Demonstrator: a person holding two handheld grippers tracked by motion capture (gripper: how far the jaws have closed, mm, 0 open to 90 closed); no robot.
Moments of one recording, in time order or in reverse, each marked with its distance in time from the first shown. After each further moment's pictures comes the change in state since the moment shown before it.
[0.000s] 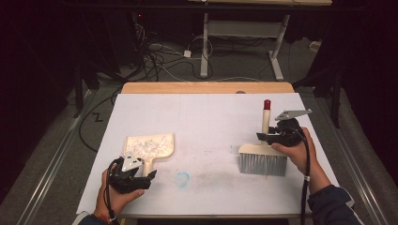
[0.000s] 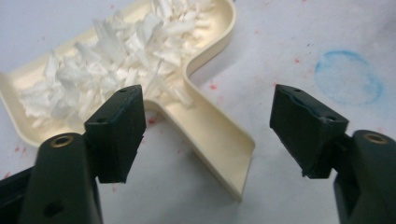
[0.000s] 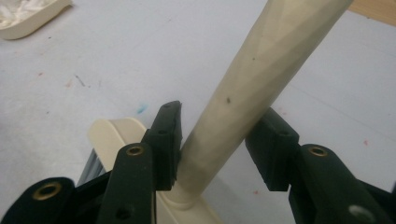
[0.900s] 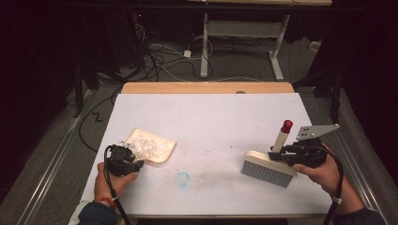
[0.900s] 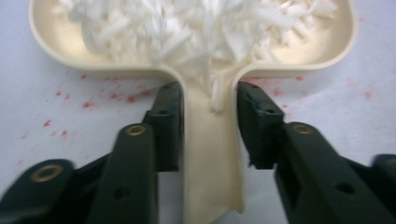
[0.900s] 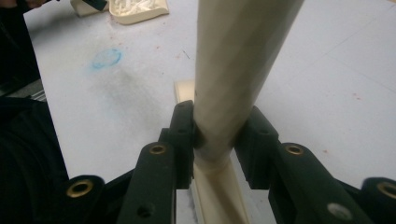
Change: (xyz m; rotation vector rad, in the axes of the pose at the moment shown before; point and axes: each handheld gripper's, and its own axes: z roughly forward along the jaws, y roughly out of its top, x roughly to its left) left arm 0.043 0.017 0.021 0.275 0.012 -0.291; right arm 0.020 -0.030 -0.068 -0.033 0.281 -0.101
